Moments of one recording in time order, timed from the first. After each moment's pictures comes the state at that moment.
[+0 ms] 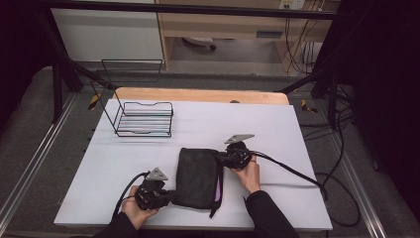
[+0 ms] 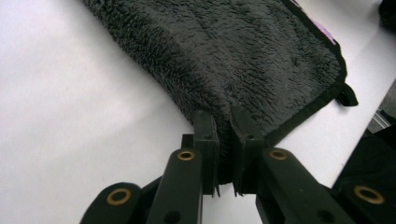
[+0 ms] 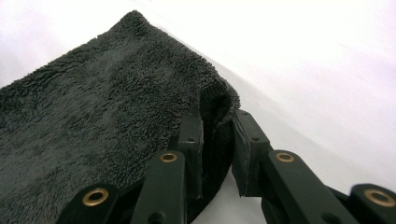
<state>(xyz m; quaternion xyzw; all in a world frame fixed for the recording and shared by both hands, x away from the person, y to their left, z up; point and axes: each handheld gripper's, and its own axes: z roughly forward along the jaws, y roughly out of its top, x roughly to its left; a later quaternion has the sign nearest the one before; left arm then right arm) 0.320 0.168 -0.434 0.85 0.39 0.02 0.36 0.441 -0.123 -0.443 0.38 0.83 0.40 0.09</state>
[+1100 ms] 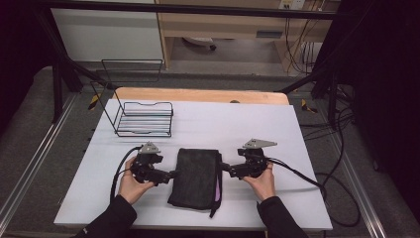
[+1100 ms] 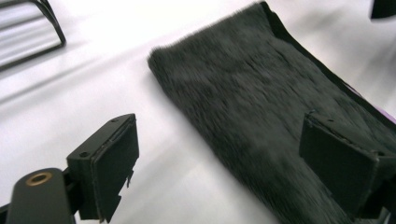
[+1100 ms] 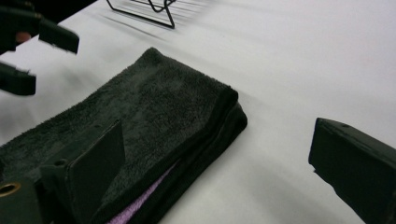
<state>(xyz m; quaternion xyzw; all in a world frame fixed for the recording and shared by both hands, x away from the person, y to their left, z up) 0.393 0.184 -0.412 0.83 0.38 0.08 0.40 0.406 -0.165 -0.426 0.40 0.78 0.48 0.09</state>
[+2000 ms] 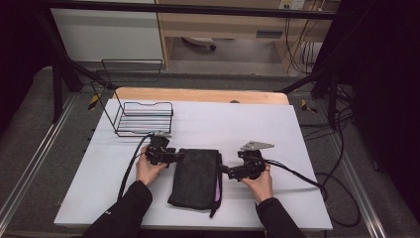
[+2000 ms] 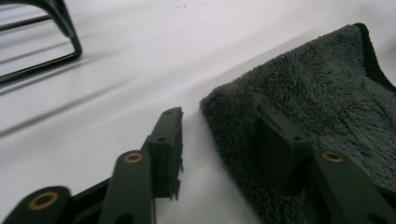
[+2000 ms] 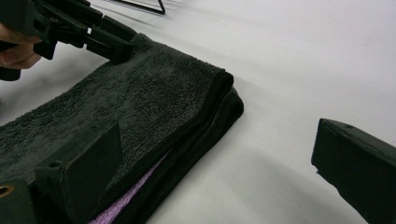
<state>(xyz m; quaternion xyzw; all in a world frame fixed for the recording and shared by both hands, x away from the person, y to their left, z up) 0.455 0.163 -0.442 0.81 0.45 0.07 0.37 0.407 -0.161 -0.437 0.41 0.78 0.46 0.09</state>
